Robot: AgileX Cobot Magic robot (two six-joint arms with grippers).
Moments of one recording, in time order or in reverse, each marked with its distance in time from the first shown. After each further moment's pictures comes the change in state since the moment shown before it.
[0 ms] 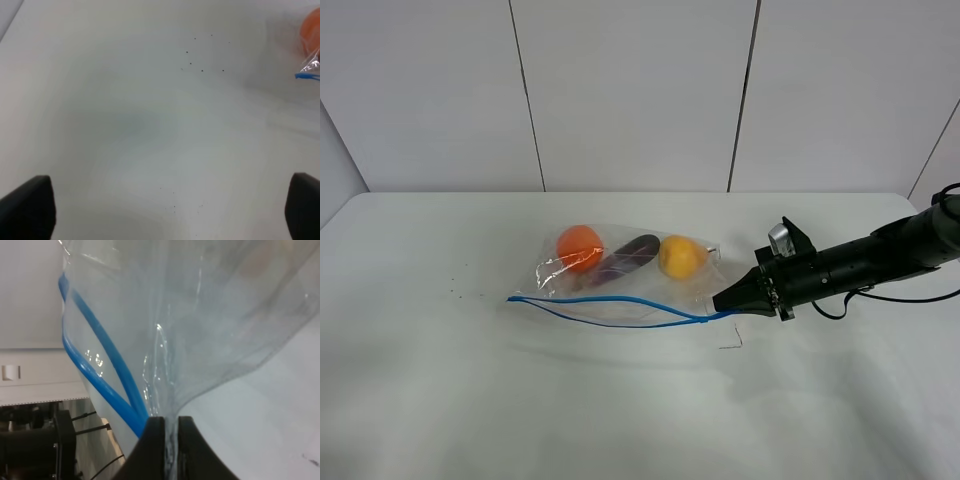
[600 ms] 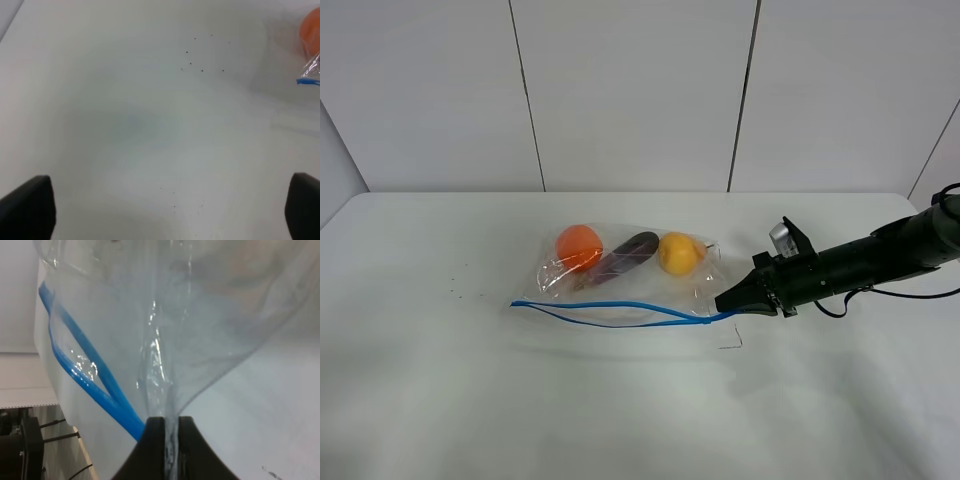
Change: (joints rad) left arm 0.000 0.000 0.000 0.000 0.000 0.000; right arm 0.000 0.000 0.000 0.001 -0.070 -0.062
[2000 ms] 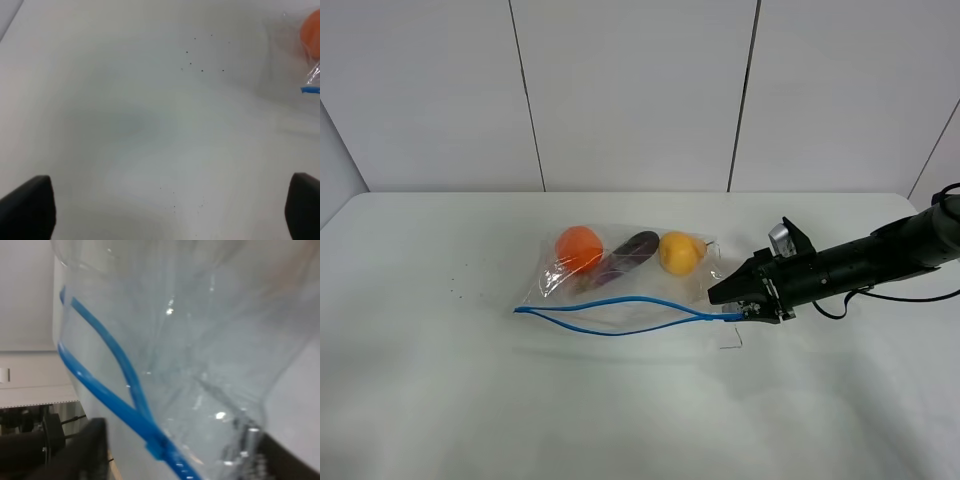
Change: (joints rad) left arm 0.000 0.000 0.000 0.000 0.000 0.000; right arm 0.000 0.000 0.000 0.000 0.043 0.045
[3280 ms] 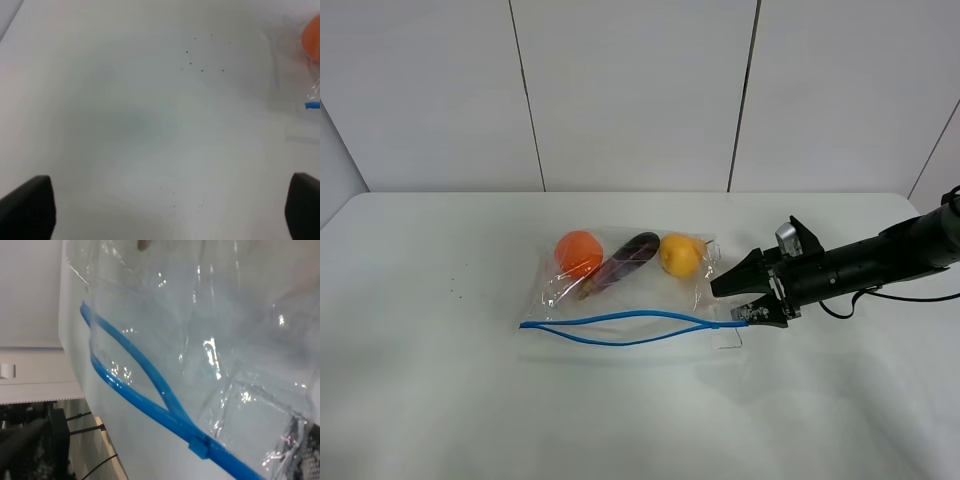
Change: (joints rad) left arm 0.000 0.000 0.000 0.000 0.000 0.000; right arm -0.028 -0.001 0.000 -0.016 0.034 -0.018
